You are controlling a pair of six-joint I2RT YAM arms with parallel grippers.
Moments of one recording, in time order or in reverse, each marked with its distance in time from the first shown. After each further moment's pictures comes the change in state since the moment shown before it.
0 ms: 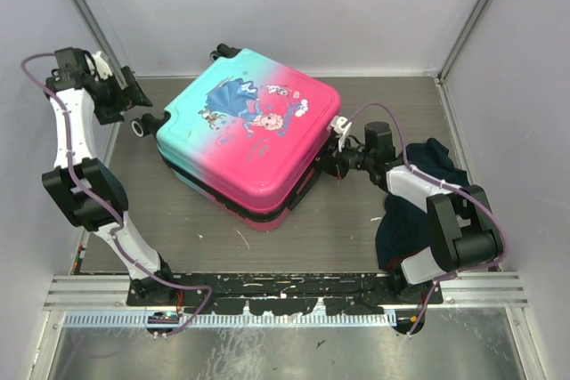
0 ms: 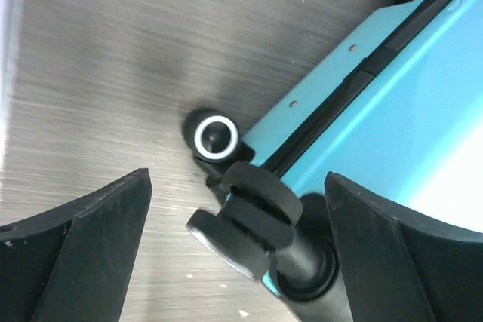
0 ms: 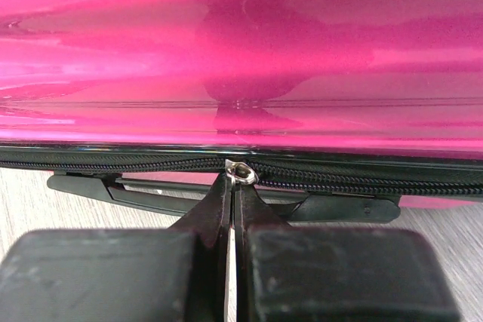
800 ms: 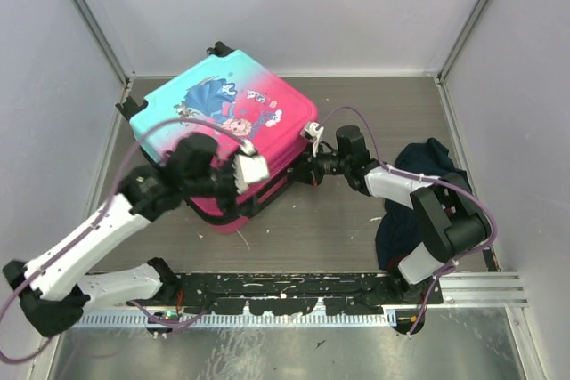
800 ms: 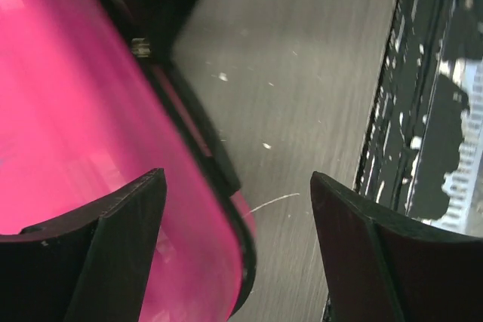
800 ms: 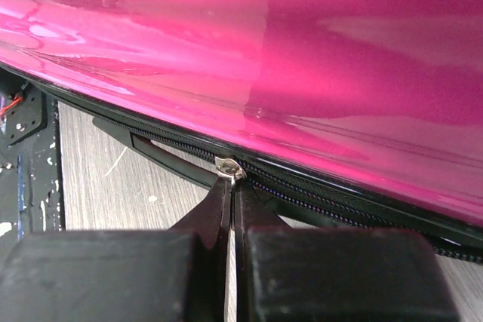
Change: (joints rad) left arm -1.068 -0.839 -0.651 0.153 0.014 0.622; right arm 0.196 0.082 0.024 0.130 0.032 0.236
